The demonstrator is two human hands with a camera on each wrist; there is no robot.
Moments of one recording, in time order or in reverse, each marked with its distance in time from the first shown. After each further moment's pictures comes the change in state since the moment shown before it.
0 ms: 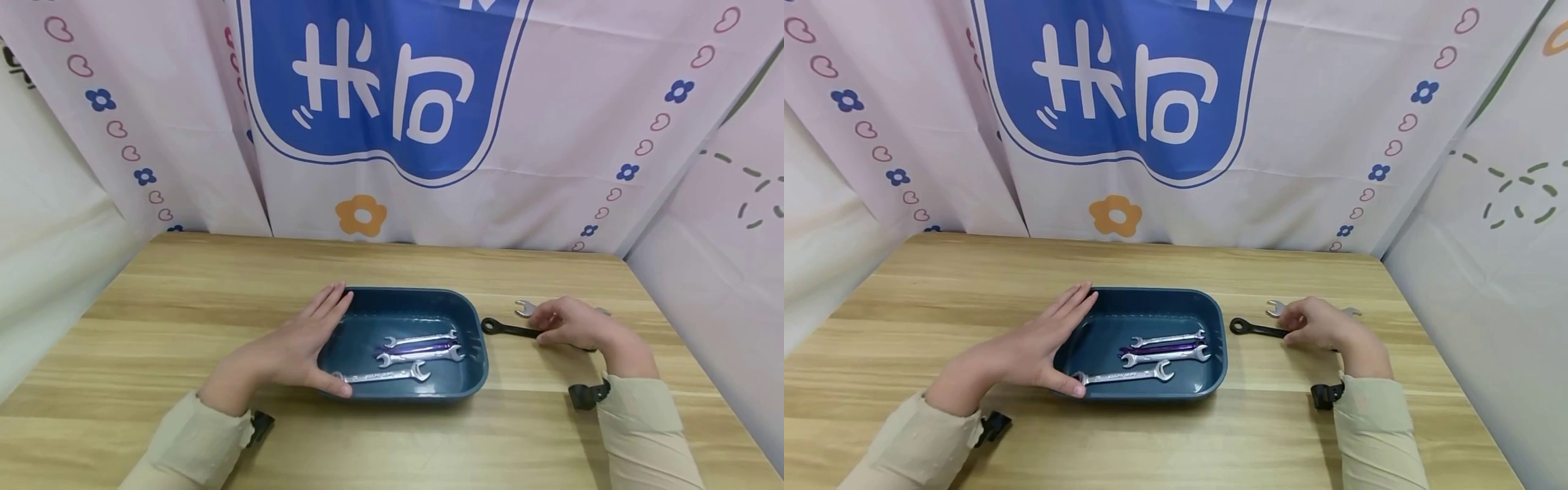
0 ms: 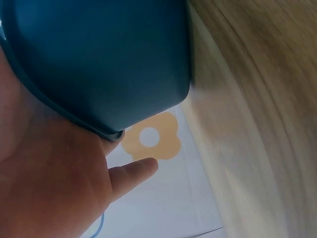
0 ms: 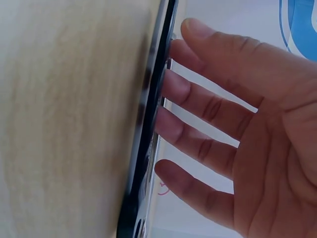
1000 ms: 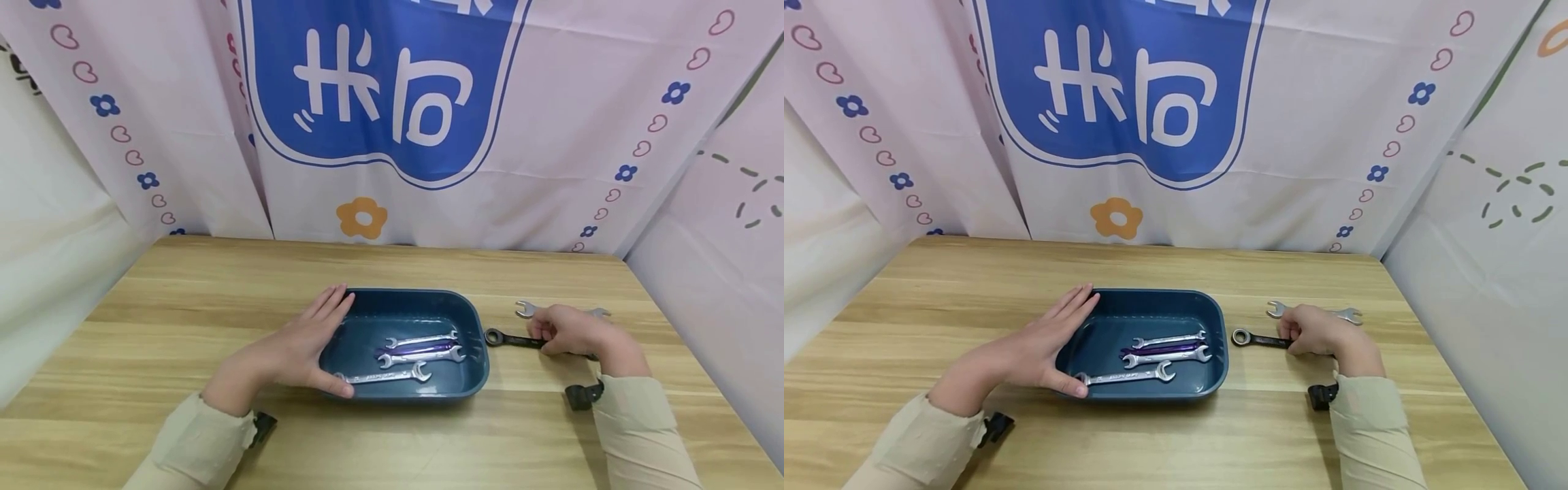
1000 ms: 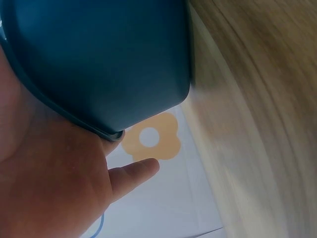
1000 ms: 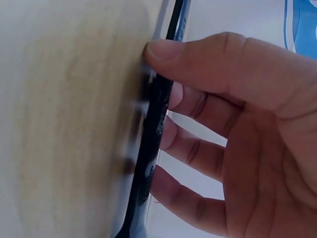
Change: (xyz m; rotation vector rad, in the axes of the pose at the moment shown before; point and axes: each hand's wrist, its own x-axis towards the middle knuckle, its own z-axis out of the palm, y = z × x) left_hand -0.001 0.002 -0.001 0.000 0.001 -0.009; right_hand 0.001 -0.010 0.007 0.008 -0.095 0.002
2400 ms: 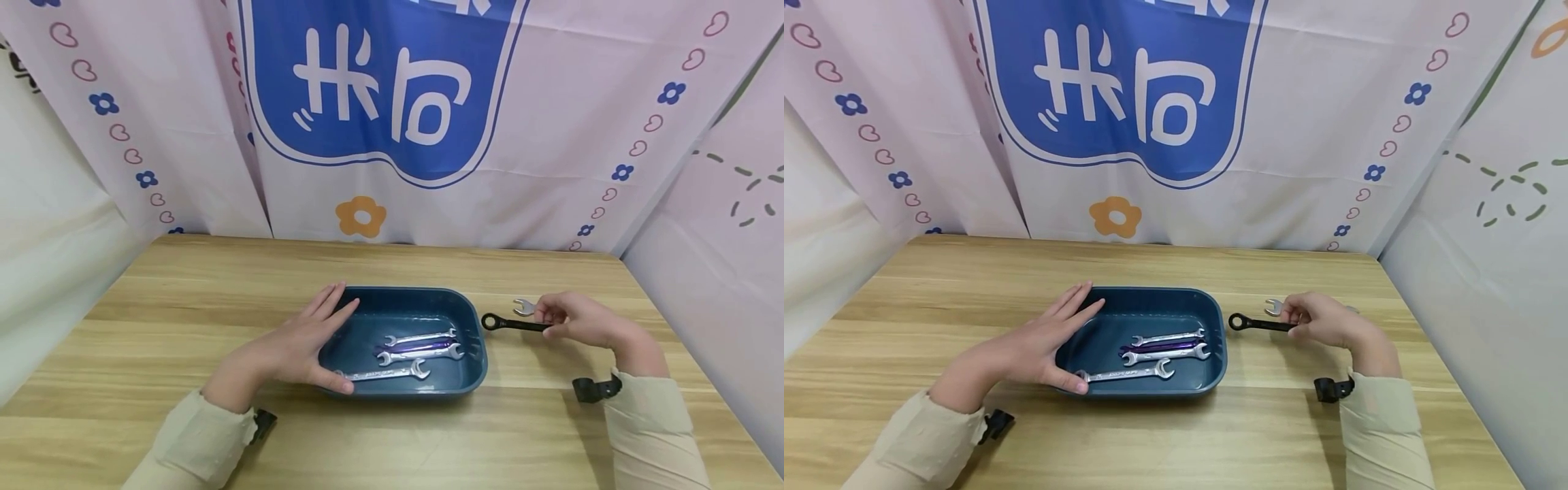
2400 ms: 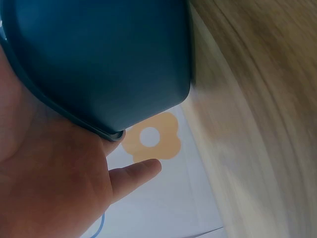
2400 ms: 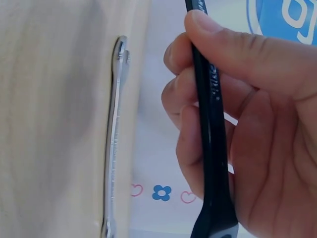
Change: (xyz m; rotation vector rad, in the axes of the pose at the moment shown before) left_hand 0.001 -0.001 0.000 0.014 -0.020 -0.016; right_hand -0.018 -0.003 -0.016 0.045 0.131 -0.164
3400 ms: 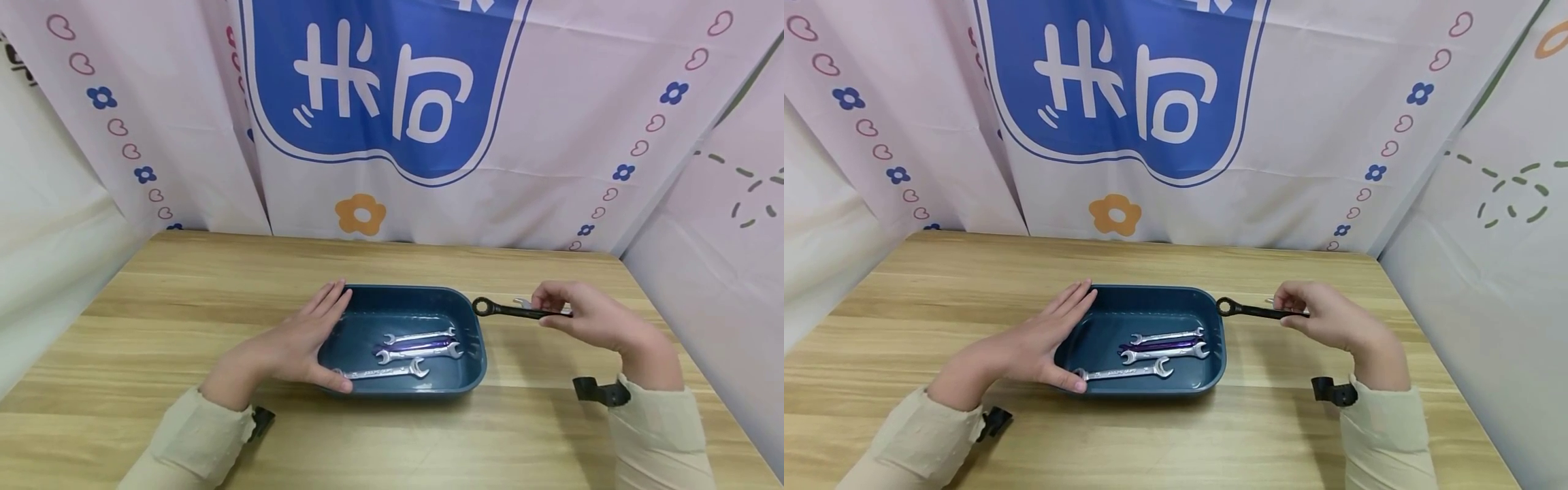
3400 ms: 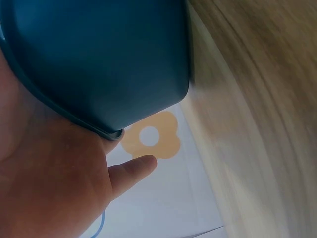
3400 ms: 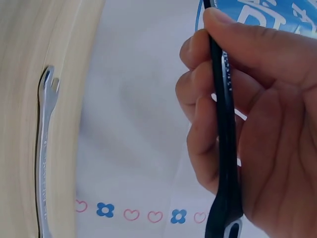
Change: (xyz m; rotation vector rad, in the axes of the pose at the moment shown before) left_hand 0.000 -0.002 0.001 -0.008 0.008 0.013; right_hand -0.011 -0.047 -0.009 -0.112 0.149 -0.132
